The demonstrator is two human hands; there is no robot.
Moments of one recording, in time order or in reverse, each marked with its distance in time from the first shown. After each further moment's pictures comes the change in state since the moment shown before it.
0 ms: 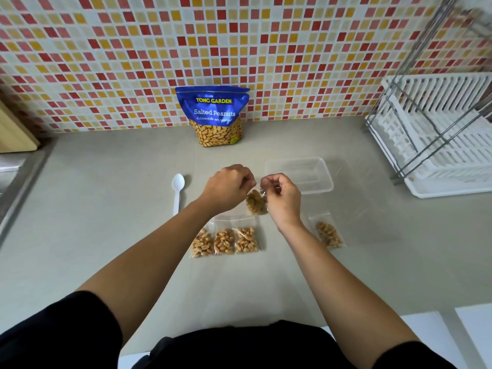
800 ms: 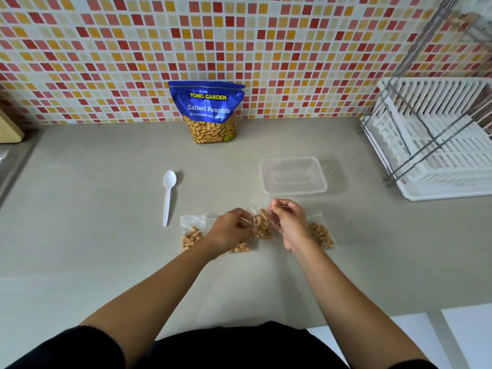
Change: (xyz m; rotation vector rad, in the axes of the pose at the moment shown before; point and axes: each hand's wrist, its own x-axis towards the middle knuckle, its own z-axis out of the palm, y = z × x) left_hand -0.057 0.003 0.063 -0.731 -0.295 -0.532; right_hand -0.010 0.042 -0.030 0.328 -0.020 0.529
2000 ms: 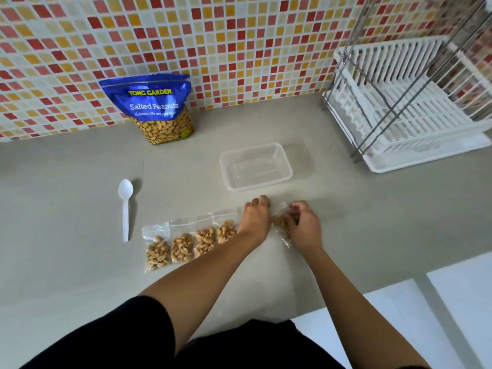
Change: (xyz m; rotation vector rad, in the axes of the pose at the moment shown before) left_hand 0.079 0.026 0.125 0.717 0.093 0.230; right_hand 0.026 0.030 -0.112 -0.740 0.191 -0.335
